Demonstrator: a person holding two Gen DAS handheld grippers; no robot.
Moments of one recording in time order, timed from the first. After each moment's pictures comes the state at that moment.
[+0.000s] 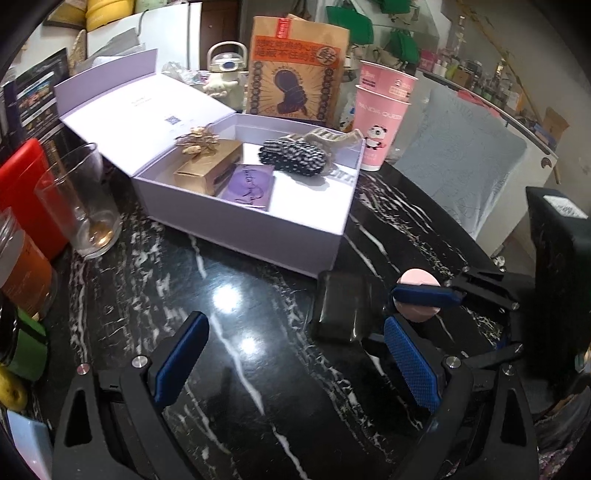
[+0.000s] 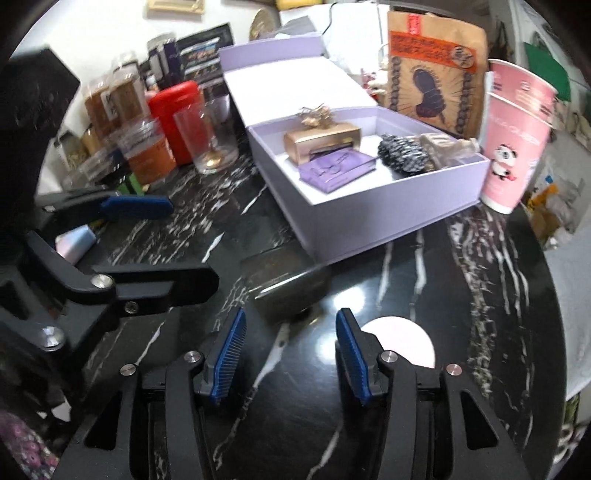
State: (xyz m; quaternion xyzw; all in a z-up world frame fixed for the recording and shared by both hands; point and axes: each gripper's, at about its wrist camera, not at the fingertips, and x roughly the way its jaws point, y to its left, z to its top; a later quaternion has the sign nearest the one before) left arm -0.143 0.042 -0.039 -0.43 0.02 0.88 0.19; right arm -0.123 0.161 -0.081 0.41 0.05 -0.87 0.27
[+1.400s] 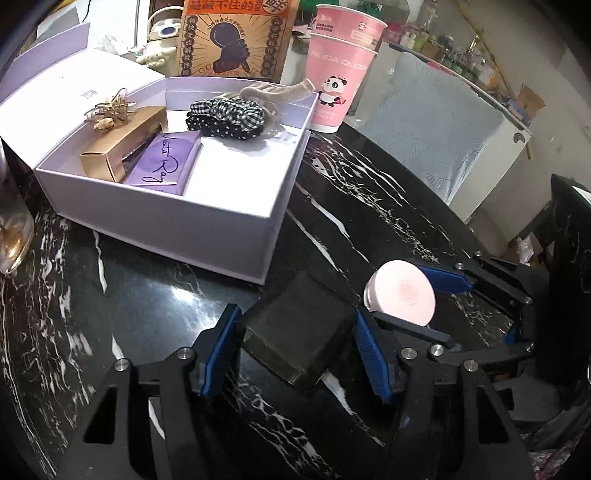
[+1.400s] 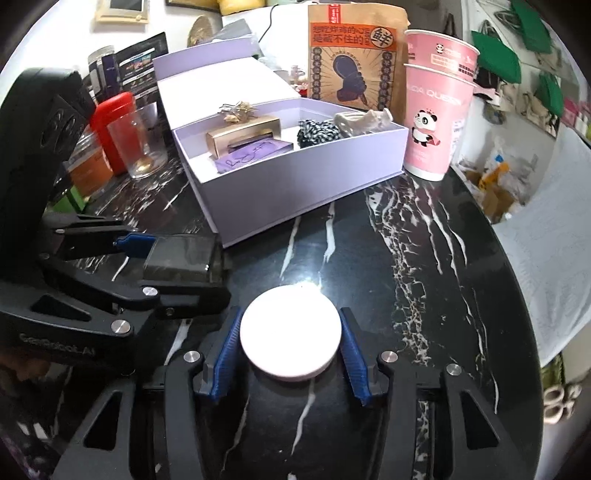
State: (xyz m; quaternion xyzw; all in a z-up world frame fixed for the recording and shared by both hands) left arm -0.173 0.089 -0.082 -0.47 0.02 0.84 0.26; right arm -0.125 0.199 -0.100 0.41 0.04 -0.90 0.17
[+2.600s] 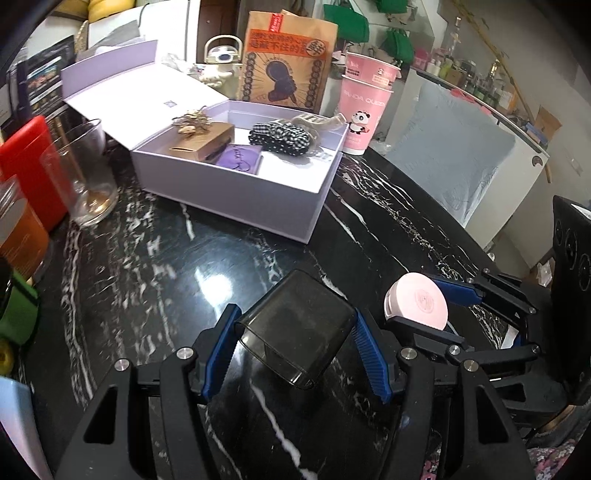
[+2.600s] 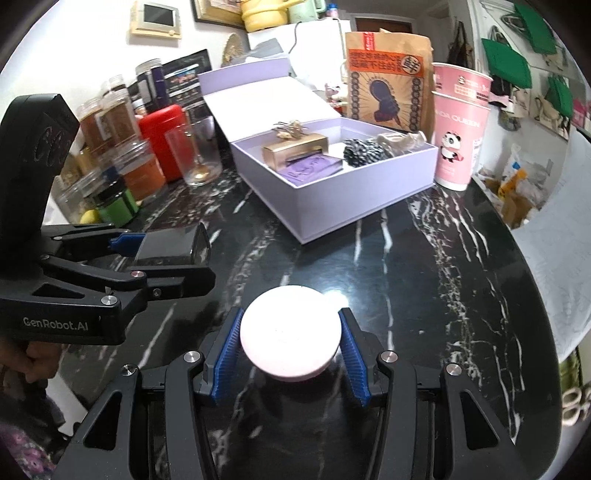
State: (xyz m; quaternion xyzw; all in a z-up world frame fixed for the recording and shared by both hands) left arm -0.108 0.037 -0.047 -0.44 0.01 0.88 0.19; right arm -0.070 0.173 -0.076 0.38 0.02 -0.90 0.21
